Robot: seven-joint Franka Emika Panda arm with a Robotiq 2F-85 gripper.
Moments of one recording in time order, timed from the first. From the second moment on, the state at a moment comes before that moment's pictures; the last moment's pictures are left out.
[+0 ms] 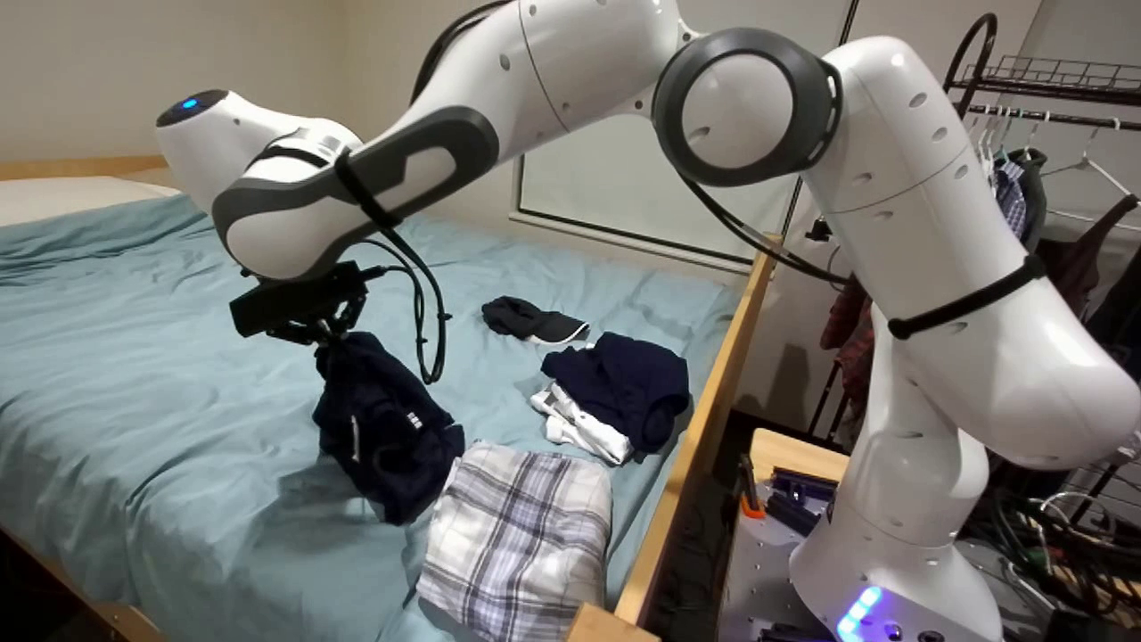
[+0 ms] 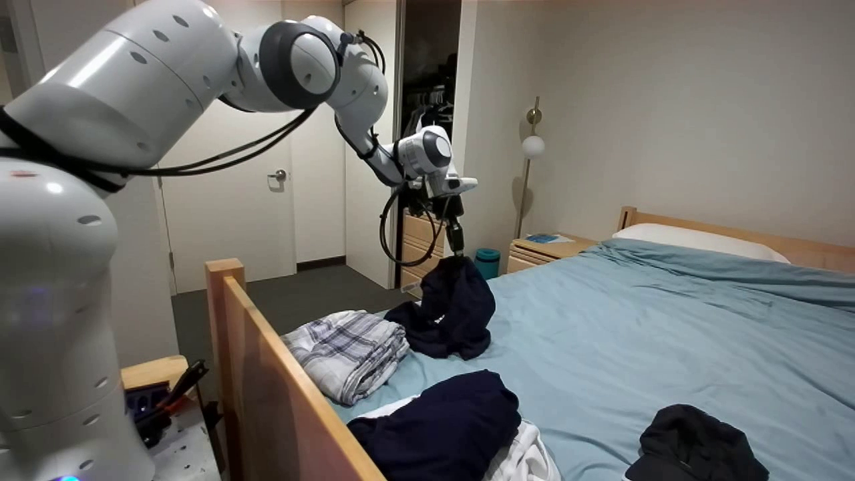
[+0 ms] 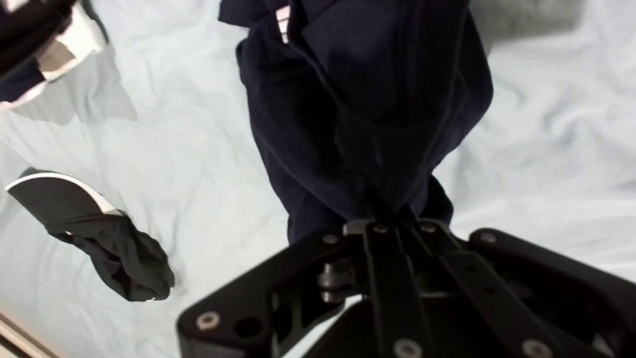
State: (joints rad) arm 0.29 0.73 -0.04 -1.31 -0.42 1.94 1.08
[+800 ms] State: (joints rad) arm 0.36 0.78 -0.21 -1.31 -0.51 2.34 1.23
